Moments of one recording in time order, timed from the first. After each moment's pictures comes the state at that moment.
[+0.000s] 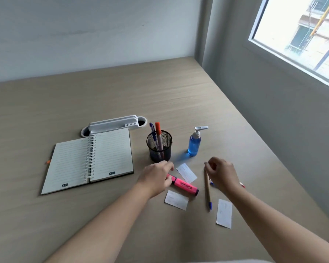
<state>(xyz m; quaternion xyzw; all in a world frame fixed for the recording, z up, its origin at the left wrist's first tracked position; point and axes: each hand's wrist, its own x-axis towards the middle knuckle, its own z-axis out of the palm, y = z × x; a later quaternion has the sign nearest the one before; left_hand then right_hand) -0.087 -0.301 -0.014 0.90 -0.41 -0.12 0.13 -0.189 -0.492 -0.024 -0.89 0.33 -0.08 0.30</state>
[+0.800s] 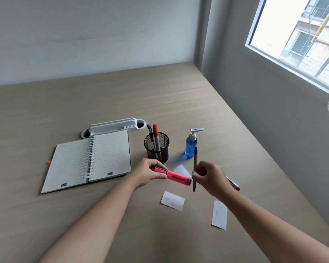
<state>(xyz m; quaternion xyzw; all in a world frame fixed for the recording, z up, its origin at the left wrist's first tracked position) -0.068 -0.290 -0.006 0.81 -0.22 -0.33 0.43 -0.200 -0.476 -0.010 -0.87 0.27 -0.05 0.41</state>
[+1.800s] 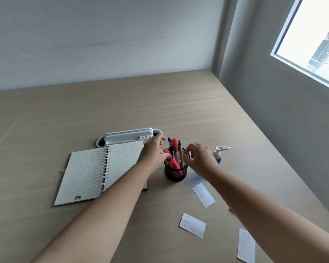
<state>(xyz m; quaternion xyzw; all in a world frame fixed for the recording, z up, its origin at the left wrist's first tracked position) 0.018 -0.307 0.028 0.91 -0.22 -0.09 0.33 -0.060 -0.458 0.007 -0.94 0.15 -0.08 0.28</state>
